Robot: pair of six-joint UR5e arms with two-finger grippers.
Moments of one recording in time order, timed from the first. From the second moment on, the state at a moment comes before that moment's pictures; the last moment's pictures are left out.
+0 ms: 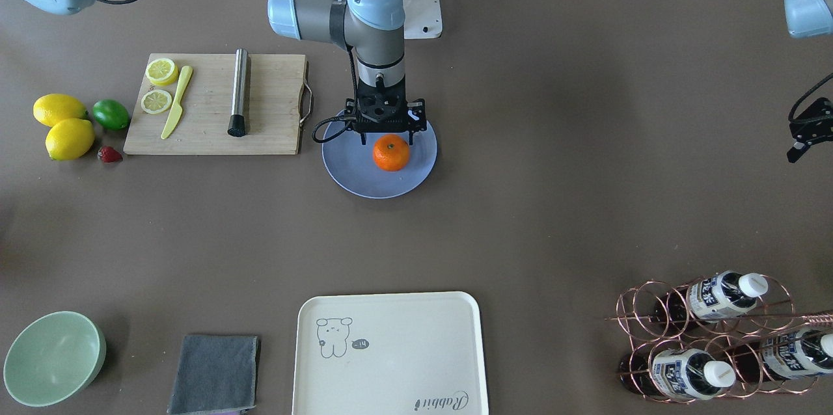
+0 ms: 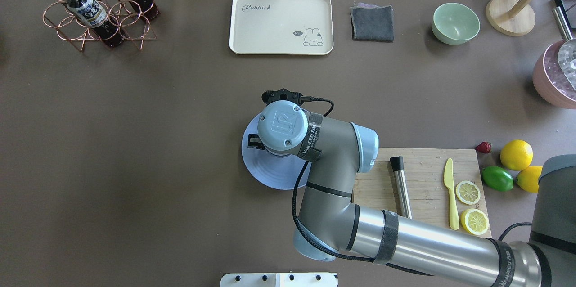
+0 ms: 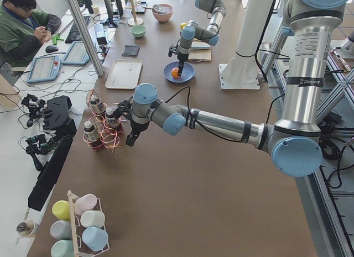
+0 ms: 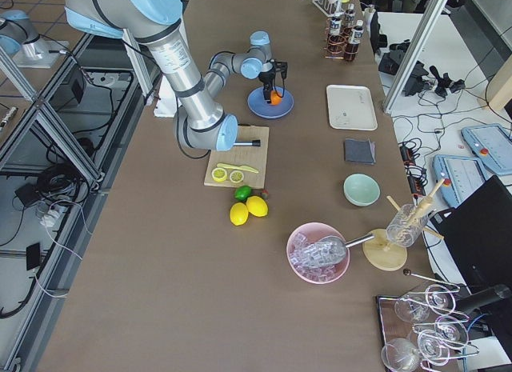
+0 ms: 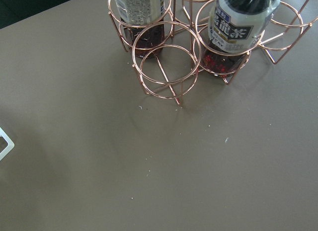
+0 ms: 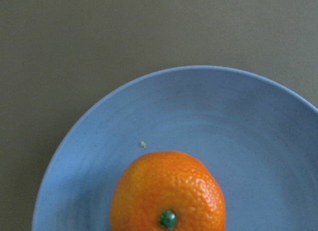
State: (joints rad) left arm -1.35 -1.63 -1.71 -1.96 -2.24 -0.16; right arm 0.39 -0.78 1.51 -1.49 1.67 1.36
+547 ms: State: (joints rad) left arm -1.46 -1.62 -1.66 -1.93 -2.24 0.03; right arm 0.54 -0.87 1.78 -1.71 1.85 1.29
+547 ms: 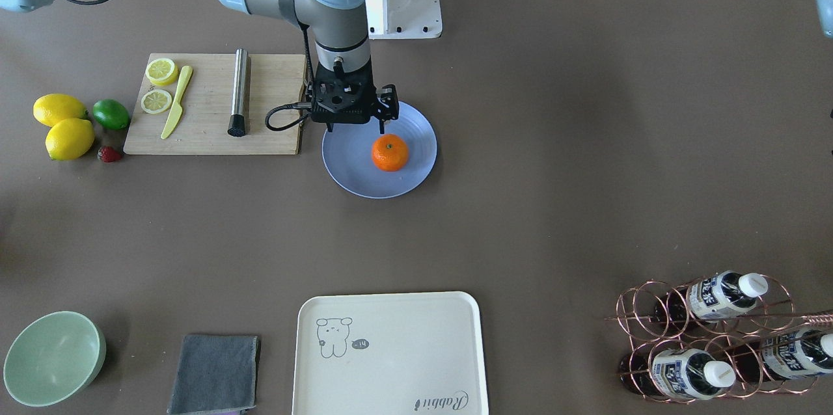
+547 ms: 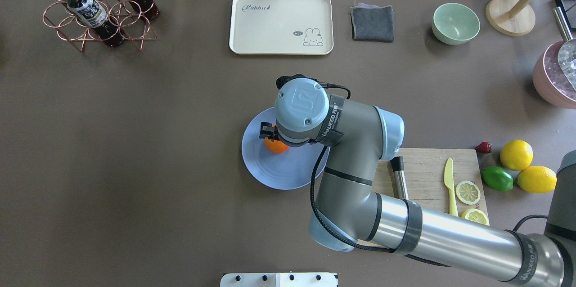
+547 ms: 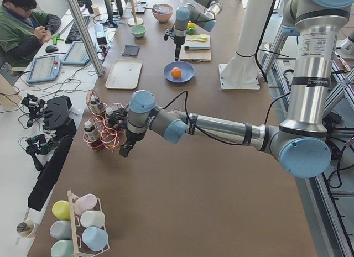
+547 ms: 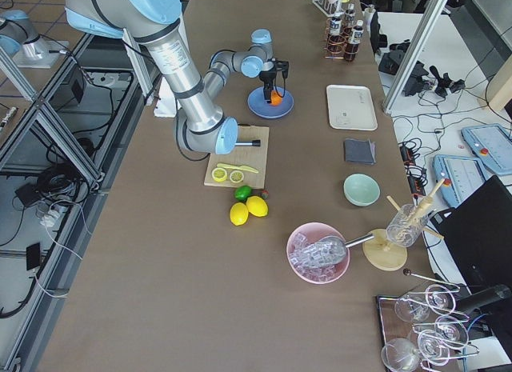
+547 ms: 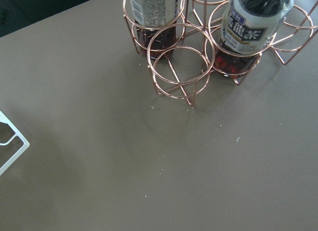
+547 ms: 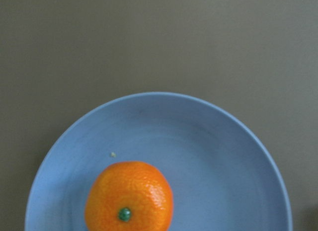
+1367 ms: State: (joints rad) left arm -1.53 -1.50 -1.68 -1.89 -2.24 0.15; right arm 1.12 -1.33 2.09 -1.90 2.18 0.58
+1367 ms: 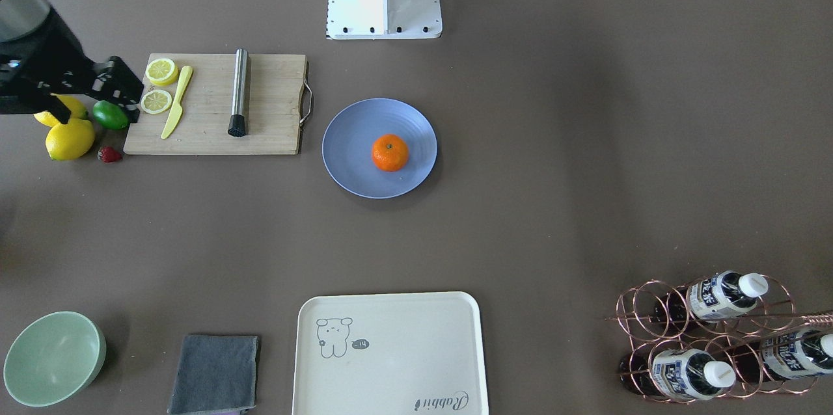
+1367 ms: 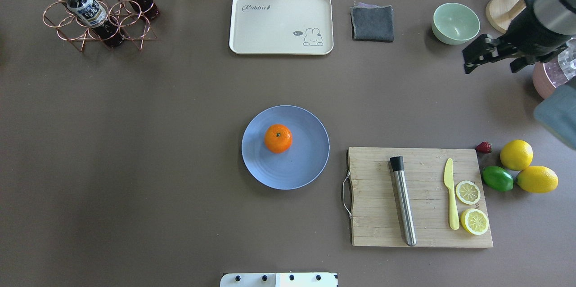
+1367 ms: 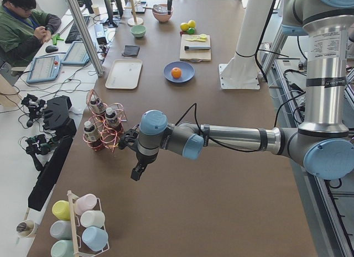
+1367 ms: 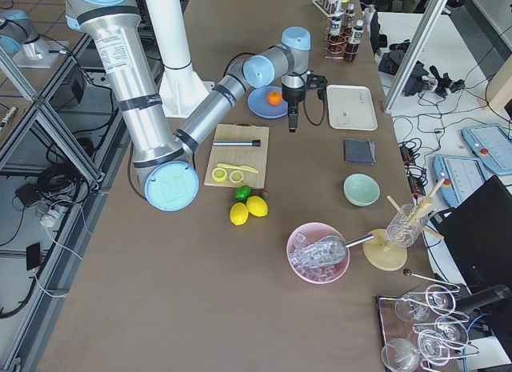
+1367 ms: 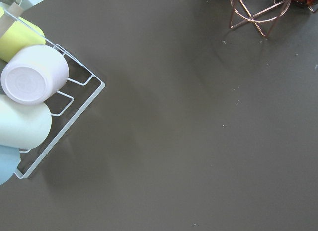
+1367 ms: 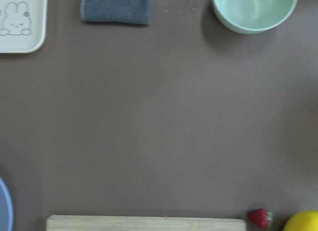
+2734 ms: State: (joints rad) left arm -1.57 -1.37 -1.64 -1.89 -2.31 0.15; right arm 1.72 -1.61 1.62 -1.75 2.32 -0.22
